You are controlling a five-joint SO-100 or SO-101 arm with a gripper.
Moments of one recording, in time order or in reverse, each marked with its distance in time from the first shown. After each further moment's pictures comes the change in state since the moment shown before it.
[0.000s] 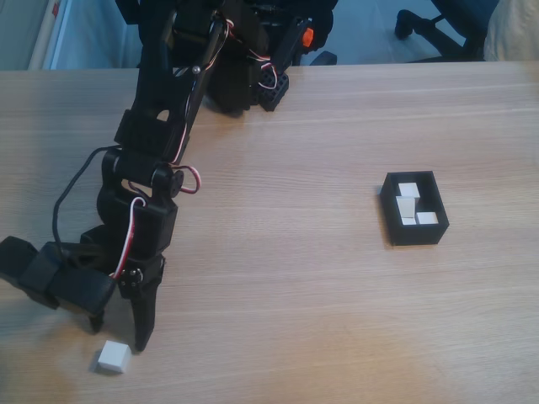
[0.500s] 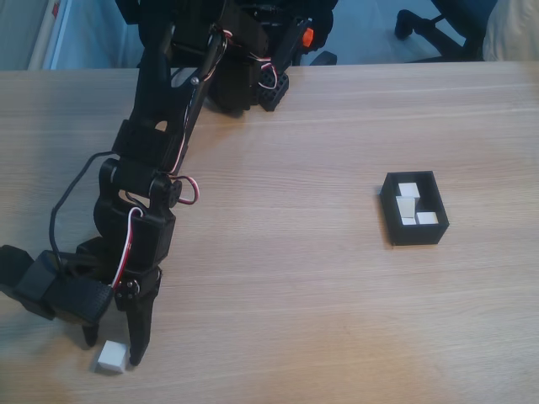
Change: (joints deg) arm -0.6 -4.6 -7.4 0.0 0.3
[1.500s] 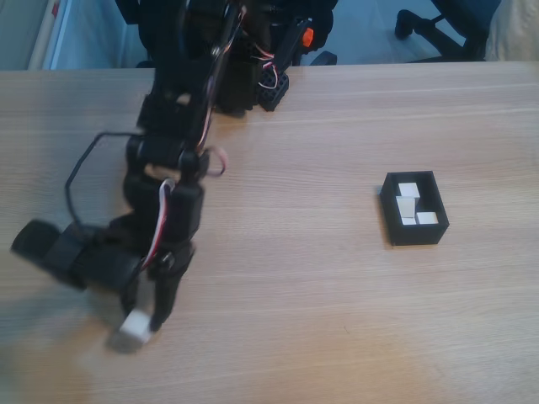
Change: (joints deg) arm -5.3 17.2 17.1 4.1 8.2
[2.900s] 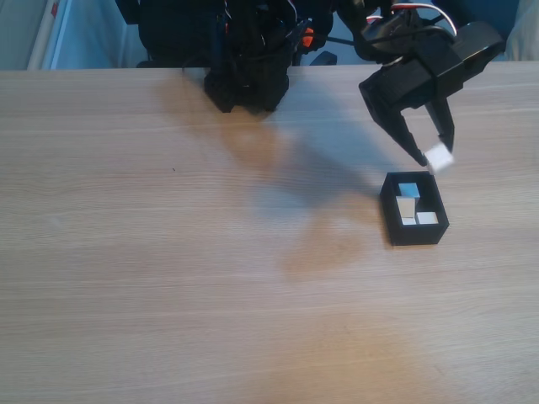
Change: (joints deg) arm -61.3 49.0 33.8 8.7 19.9
